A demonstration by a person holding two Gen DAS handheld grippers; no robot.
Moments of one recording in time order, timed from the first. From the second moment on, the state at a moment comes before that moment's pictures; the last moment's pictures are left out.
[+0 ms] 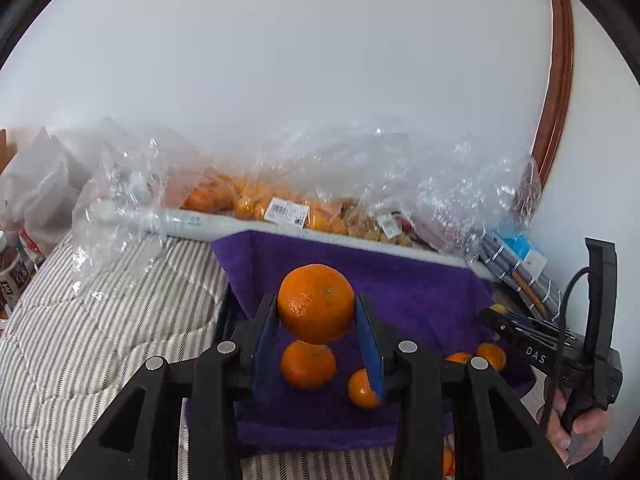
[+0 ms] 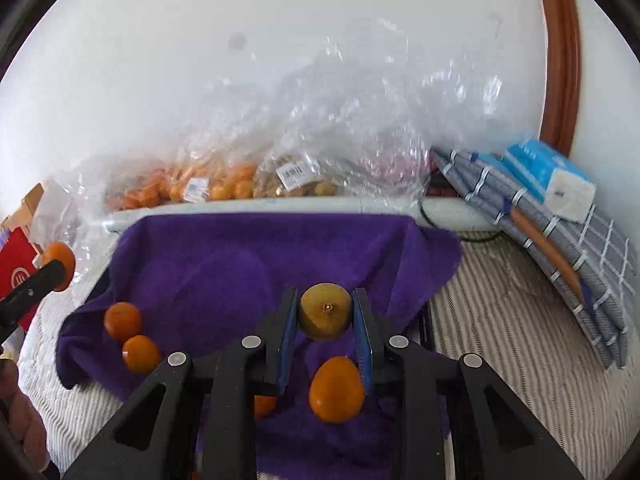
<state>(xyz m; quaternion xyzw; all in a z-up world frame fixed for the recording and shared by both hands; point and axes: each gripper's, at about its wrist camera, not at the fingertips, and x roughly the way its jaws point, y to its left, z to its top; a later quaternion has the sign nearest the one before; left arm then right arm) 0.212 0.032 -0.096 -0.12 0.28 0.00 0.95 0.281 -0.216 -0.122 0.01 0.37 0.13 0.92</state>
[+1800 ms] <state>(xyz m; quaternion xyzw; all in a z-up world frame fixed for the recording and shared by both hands) 0.214 0.010 -0.111 -0.10 0.28 0.01 0.96 0.254 -0.223 -0.119 0.01 0.33 0.13 0.94</state>
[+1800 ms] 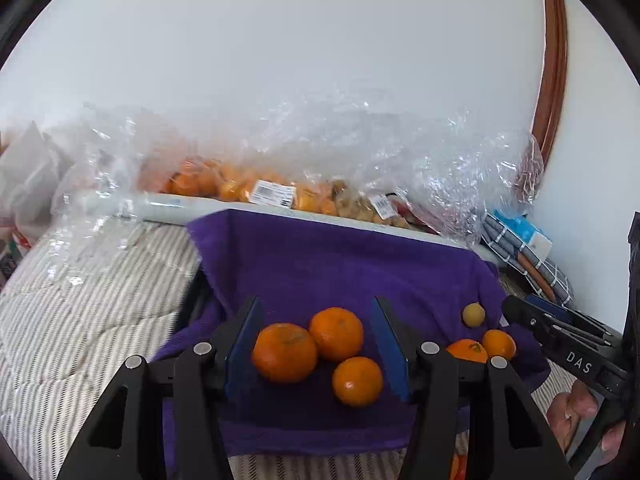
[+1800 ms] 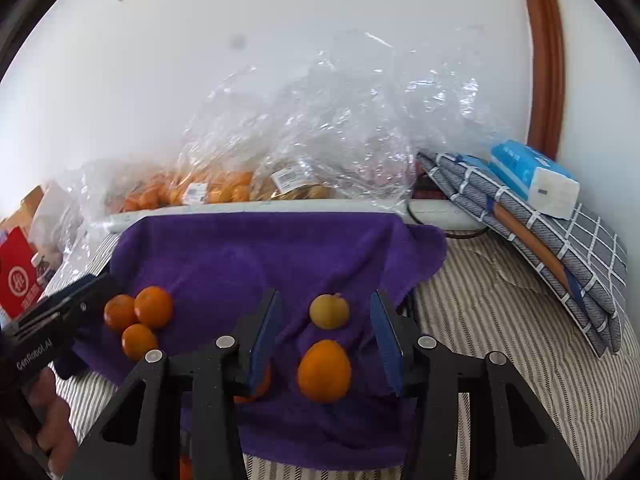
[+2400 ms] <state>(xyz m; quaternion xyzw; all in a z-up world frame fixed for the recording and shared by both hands) 0.143 0.074 -0.123 -0.15 0.30 0.05 0.94 0.135 -0.196 -0.123 0.02 0.39 0.18 0.90</state>
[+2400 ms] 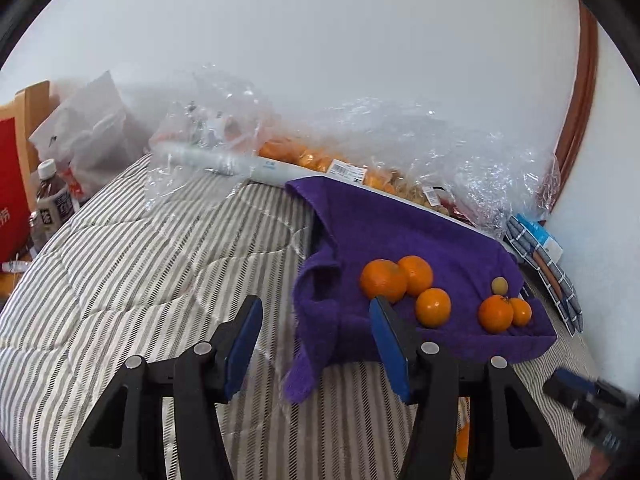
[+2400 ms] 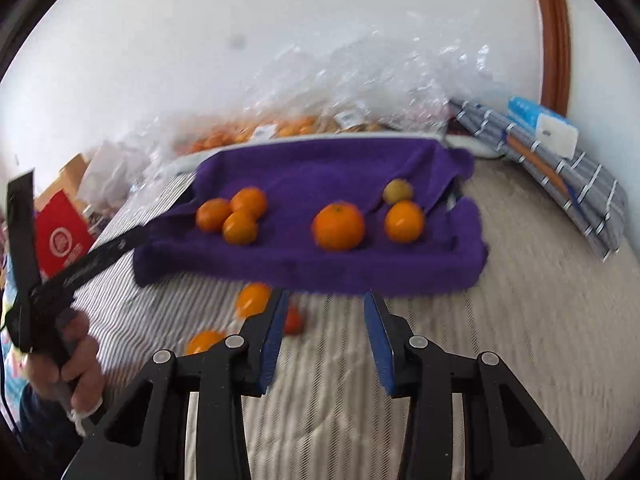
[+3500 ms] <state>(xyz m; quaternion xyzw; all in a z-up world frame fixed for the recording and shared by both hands) 0.128 0.061 -0.127 -0.15 0.32 -0.01 0.94 0.121 -0.198 -0.150 -0.05 0.41 0.11 0.90</state>
